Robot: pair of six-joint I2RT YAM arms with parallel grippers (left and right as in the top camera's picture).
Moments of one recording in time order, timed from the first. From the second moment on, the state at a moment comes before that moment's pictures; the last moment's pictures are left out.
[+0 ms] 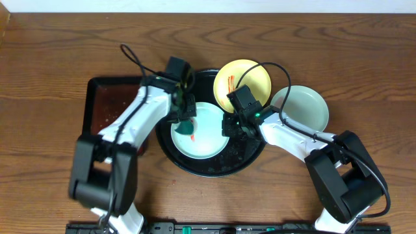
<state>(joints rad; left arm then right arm) -0.32 1.82 1.23 -0.81 0.10 -0.45 0.60 1.86 1.03 -0.33 -0.18 0.65</state>
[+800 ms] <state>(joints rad) -0.37 1.97 1.23 -0.81 0.43 -0.27 0.60 1.86 1.03 -0.32 -0.18 0.65</state>
